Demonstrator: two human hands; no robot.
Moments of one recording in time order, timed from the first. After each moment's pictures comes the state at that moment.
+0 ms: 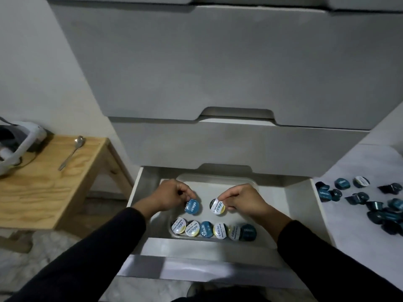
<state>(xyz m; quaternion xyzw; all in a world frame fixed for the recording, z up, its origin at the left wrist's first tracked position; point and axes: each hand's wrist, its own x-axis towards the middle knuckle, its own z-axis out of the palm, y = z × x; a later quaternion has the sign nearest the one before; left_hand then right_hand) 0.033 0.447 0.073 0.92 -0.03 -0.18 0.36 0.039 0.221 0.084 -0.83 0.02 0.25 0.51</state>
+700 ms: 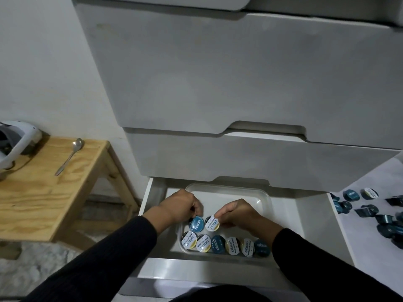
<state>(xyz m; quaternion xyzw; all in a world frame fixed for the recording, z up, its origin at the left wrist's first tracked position) 0.051 0.457 0.063 0.94 -0.14 -0.23 0.22 0.057 0.259 0.050 -0.80 0.06 0.33 0.49</state>
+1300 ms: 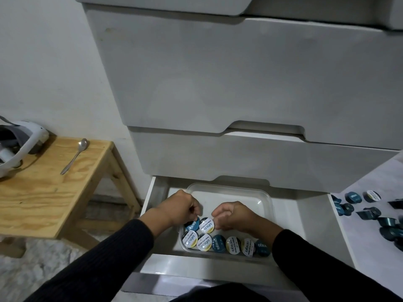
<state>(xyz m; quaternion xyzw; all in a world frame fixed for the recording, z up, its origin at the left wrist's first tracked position) 0.037 0.458 0.072 0.95 -0.11 -0.22 0.20 0.047 0.260 0.060 -0.79 -0.03 0.39 0.48</state>
